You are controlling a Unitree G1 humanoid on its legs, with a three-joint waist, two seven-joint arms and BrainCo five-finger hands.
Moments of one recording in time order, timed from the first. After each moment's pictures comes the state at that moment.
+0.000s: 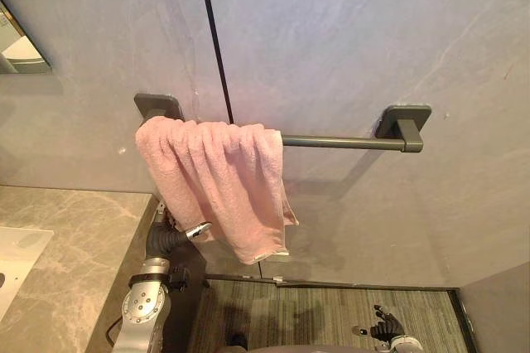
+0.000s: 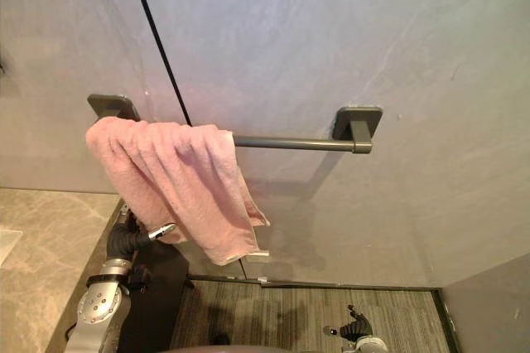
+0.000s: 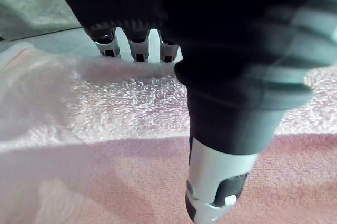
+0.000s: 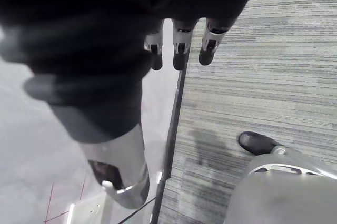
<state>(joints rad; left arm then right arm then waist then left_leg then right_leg) 0.28 0.26 0.03 0.00 -0.17 -0.26 0.05 0.11 -0.17 -0.08 1.00 -0.13 -0.08 -0.04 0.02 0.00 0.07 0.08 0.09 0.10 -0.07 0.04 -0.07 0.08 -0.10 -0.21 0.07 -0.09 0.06</state>
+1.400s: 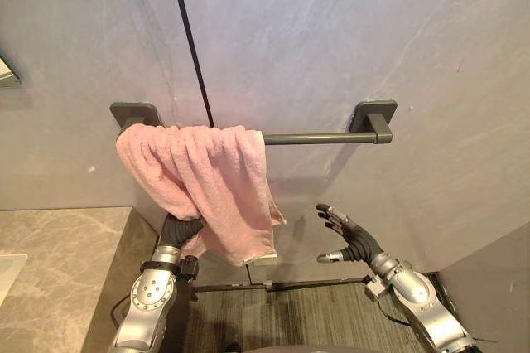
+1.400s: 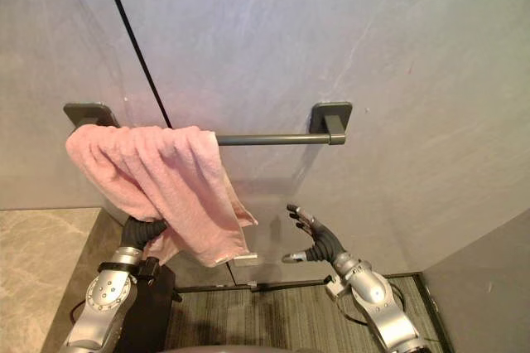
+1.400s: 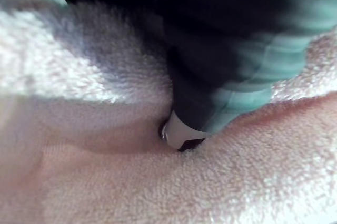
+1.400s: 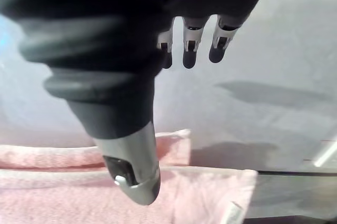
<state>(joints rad) 0.21 0.34 -0.07 -0.01 -0.14 -0.28 0.05 0.10 -0.47 0.32 0.01 0.23 -0.19 0.22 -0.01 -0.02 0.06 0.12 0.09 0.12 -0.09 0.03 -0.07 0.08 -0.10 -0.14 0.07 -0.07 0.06</state>
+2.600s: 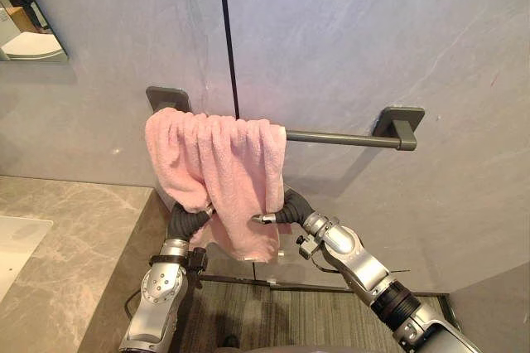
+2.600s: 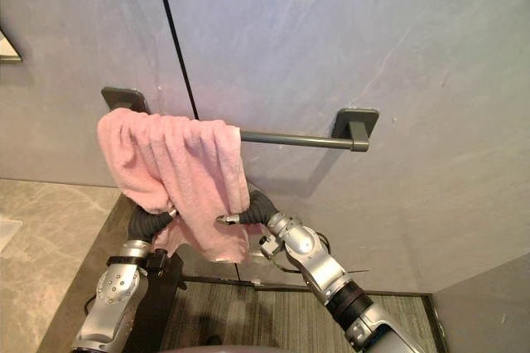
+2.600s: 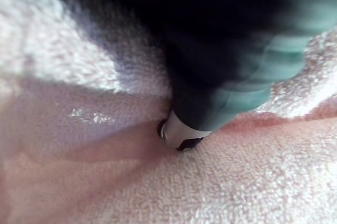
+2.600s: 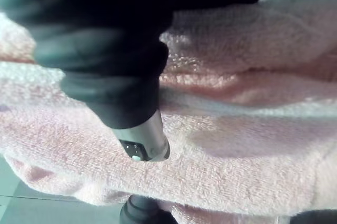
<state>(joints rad) 0.17 0.28 -0.08 -0.02 -0.17 -0.28 0.07 -0.28 -0.23 0.59 0.22 0.26 -0.18 0.15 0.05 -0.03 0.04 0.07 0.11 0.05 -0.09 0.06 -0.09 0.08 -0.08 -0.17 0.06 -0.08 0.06</state>
